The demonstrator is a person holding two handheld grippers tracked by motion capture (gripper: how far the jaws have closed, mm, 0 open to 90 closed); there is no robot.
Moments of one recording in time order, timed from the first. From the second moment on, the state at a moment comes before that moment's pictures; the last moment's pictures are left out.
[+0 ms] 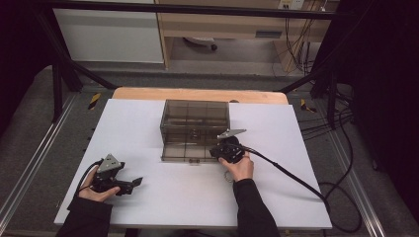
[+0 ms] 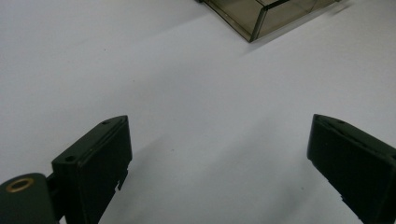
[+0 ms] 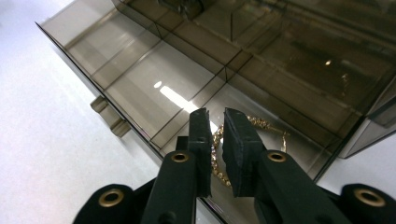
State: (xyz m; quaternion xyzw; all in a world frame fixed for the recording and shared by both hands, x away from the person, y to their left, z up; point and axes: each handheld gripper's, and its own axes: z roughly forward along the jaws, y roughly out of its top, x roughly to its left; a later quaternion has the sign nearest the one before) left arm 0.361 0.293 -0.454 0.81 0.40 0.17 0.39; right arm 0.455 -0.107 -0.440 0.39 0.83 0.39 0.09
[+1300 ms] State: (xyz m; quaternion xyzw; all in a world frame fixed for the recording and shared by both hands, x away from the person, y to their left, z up) left arm 0.361 0.293 -0.453 0.81 0.40 0.17 0.39; right arm 0.409 -0.146 -0.400 0.40 0.80 0.43 0.10
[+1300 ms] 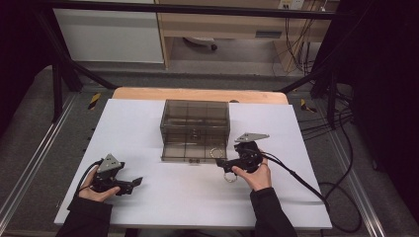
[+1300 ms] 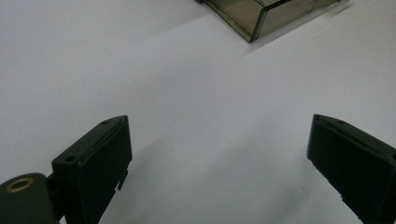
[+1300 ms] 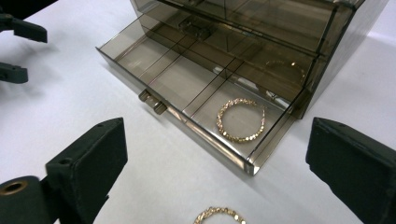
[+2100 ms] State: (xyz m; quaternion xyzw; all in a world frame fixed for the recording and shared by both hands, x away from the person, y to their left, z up) left arm 0.361 0.293 -0.453 0.81 0.40 0.17 0.39; right arm 0.385 -0.169 -0.416 0.40 0.81 0.42 0.10
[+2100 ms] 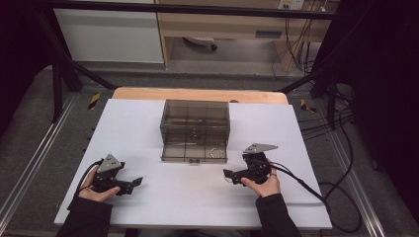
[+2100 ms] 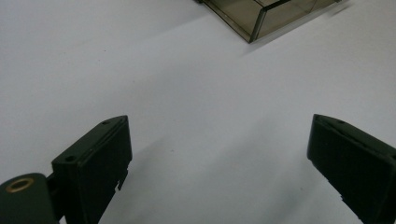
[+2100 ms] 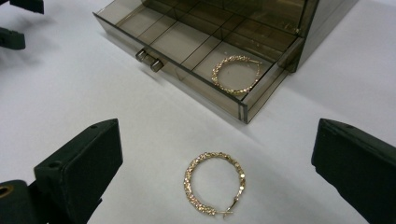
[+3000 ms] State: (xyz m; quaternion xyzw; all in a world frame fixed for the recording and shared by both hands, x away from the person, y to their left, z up) left arm 0.360 0.292 -0.453 0.81 0.40 0.17 0.39; right arm 0.375 -0.165 -0.436 0.38 0.83 0.40 0.07
